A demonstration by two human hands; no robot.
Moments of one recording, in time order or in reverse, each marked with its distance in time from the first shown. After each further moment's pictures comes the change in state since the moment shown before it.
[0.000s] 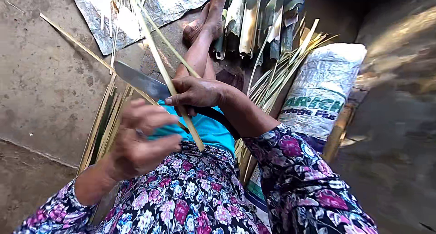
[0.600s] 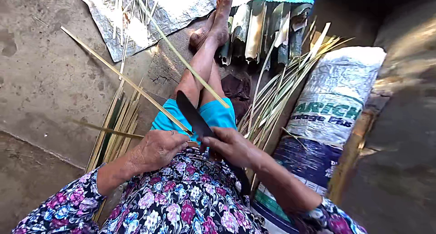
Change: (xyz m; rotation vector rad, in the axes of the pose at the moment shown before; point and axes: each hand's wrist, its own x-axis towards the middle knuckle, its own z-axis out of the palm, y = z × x) left_hand -0.005 0.001 0.029 -0.266 -0.536 -0.277; right_hand -0.091 0.082 0.070 -0.005 0.334 -0.018
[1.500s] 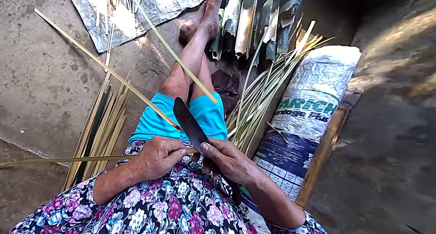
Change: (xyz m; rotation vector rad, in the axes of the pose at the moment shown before) left_hand 0.000 0.025 0.029 -0.465 -0.019 -0.257; right_hand -0.038 0.005 0.017 0.226 0.030 -0.025
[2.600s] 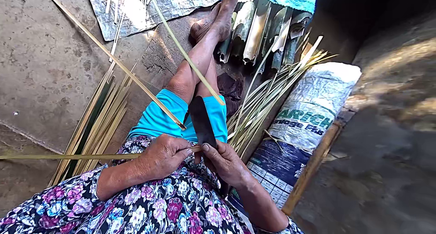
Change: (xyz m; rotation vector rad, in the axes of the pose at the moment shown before) left_hand 0.003 0.010 0.012 -0.050 0.063 -0.049; right_hand 0.005 0.019 0.012 0.136 0.110 -0.117
